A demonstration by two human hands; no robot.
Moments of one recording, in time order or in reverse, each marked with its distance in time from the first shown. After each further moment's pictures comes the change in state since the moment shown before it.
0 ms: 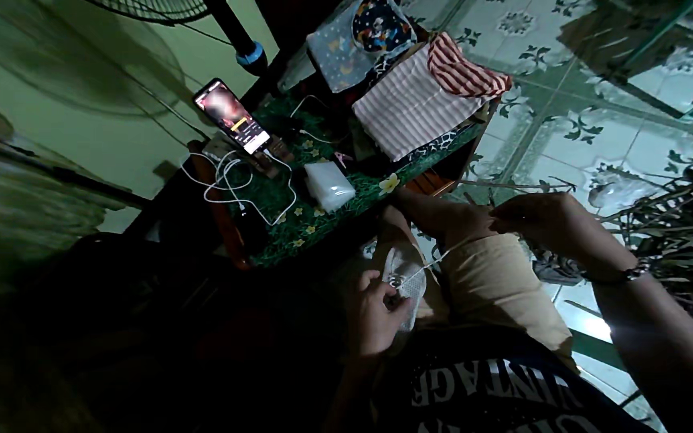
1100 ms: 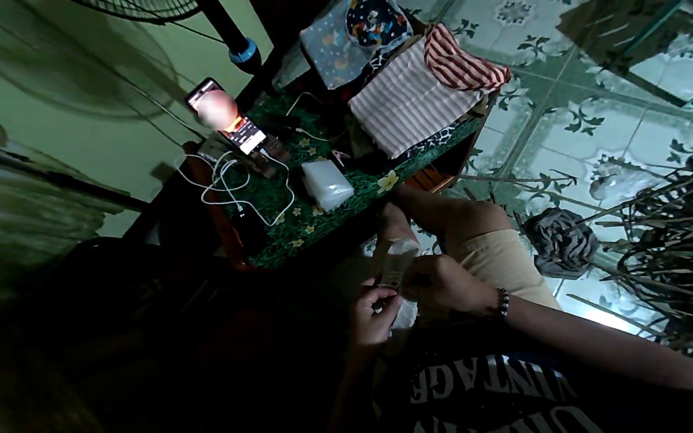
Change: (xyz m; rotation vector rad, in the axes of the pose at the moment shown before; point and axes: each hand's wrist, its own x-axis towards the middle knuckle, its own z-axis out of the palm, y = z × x) left_hand -0.010 -0.018 0.010 -0.602 0.036 -0.105; right_hand 0.001 -0.024 0.149 0.146 -0.406 -0.109
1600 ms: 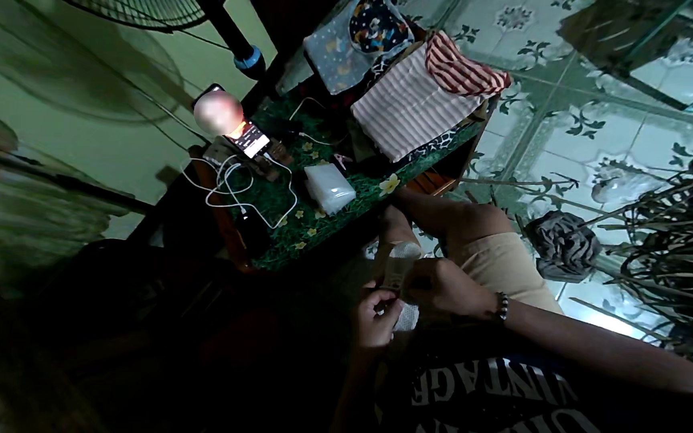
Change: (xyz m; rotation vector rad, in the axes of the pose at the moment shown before) left_hand -0.001 0.001 0.002 -0.017 0.014 -0.008; right_hand 0.000 -0.004 0.002 -0.005 0.024 0.029
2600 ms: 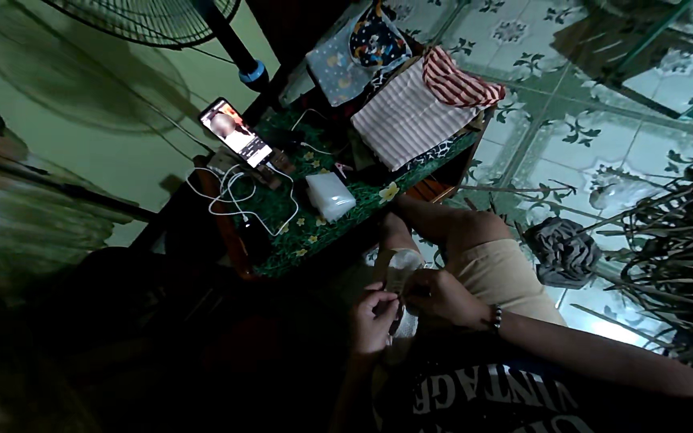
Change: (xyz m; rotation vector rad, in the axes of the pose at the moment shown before) left_hand 0.010 -0.007 -0.003 0.102 0.001 0.117; right_hand -0.004 0.011 0.015 0.095 0.066 -0.003
